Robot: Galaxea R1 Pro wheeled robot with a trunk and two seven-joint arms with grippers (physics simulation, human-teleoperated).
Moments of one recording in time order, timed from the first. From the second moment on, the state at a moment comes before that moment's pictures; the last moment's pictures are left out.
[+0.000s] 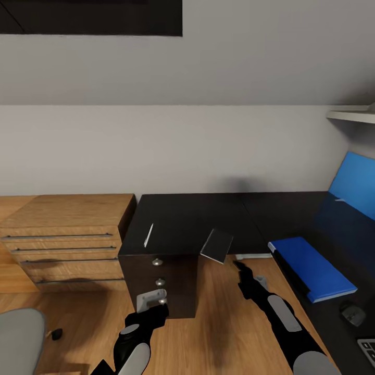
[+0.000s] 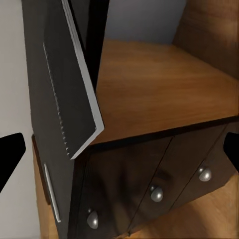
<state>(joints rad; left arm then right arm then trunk) -0.19 0.01 -0.57 -1.53 0.76 0.50 0.91 -0.51 -0.02 -0.05 -0.76 -1.33 0.28 0.01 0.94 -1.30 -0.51</state>
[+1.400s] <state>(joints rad) -0.19 0.02 -0.57 -1.53 0.76 0.50 0.91 -0.51 -0.04 -0.05 -0.54 -1.33 0.27 0.47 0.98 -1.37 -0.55</state>
